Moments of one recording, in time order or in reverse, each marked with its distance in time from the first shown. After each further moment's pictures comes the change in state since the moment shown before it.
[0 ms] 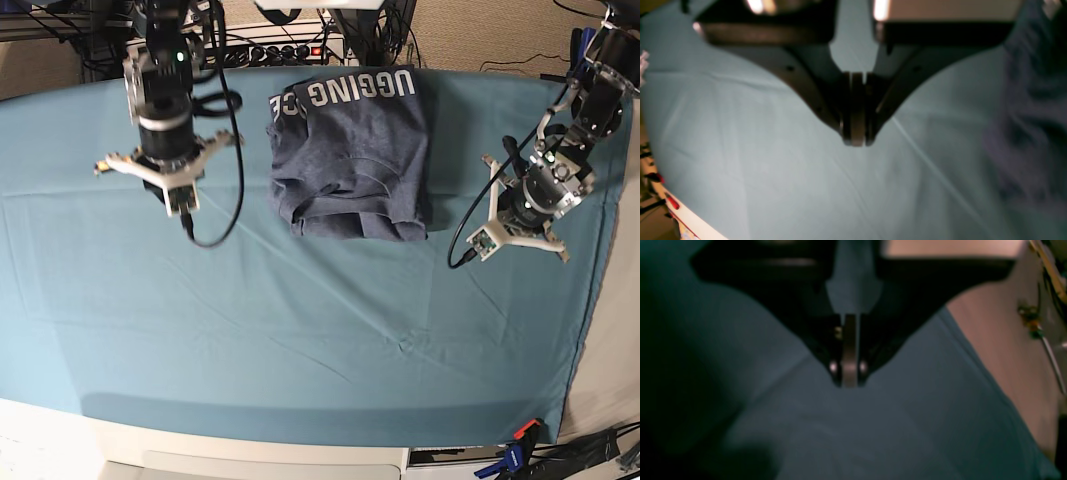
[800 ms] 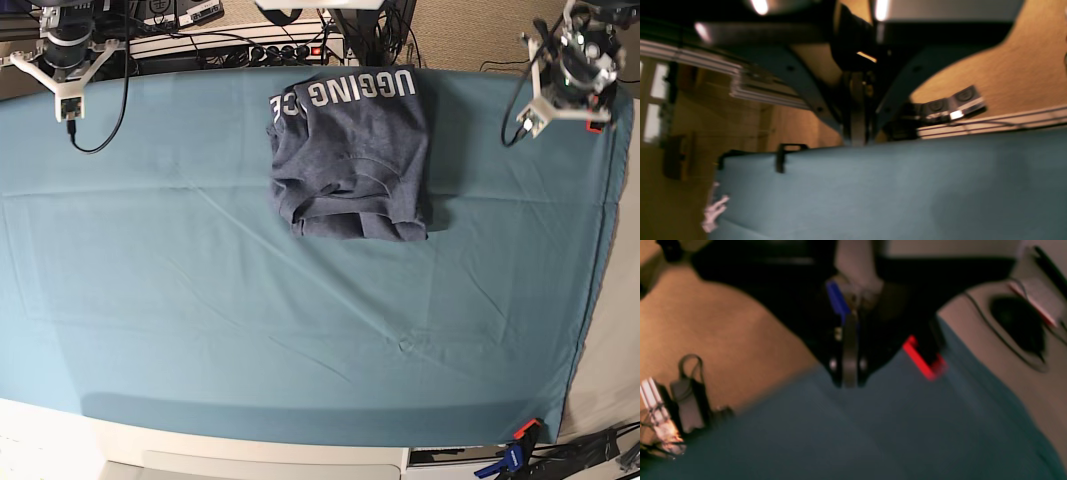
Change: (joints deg) left arm 43.4 0.2 -24.1 13.4 3.3 1.6 2.0; right arm -26.1 4.2 31.8 1.0 9.2 1.2 -1.0
